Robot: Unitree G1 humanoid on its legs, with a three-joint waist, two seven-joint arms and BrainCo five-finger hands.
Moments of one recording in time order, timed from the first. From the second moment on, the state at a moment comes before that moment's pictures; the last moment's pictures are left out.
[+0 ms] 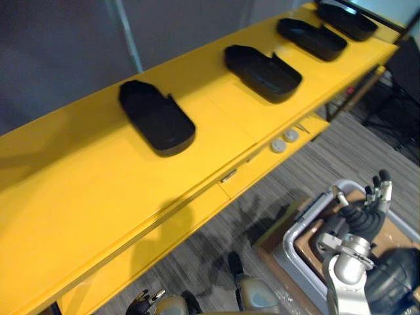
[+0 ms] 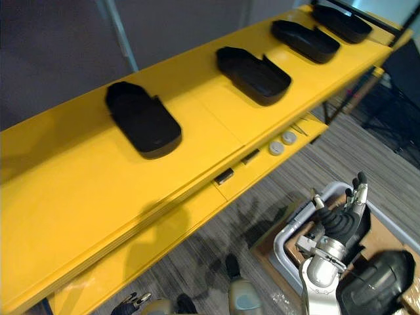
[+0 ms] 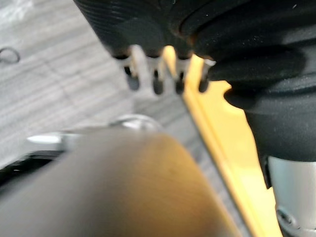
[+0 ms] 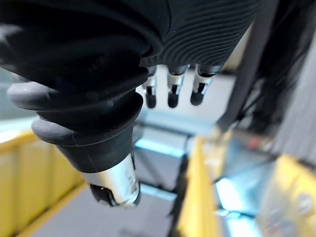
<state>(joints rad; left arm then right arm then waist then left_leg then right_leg) 0.20 0.17 -0.04 0.97 -0.39 -0.06 -0.04 0.23 -0.13 -0.13 -0.08 -0.01 -0.39 -0.46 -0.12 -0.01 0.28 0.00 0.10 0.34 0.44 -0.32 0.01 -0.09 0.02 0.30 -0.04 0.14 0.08</state>
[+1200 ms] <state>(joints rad) 0.18 0.13 -0.02 1.02 -0.60 0.01 0.11 0.22 -0.11 0.00 0.05 0.01 -0.34 -0.47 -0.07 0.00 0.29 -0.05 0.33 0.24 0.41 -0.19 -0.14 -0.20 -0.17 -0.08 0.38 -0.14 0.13</state>
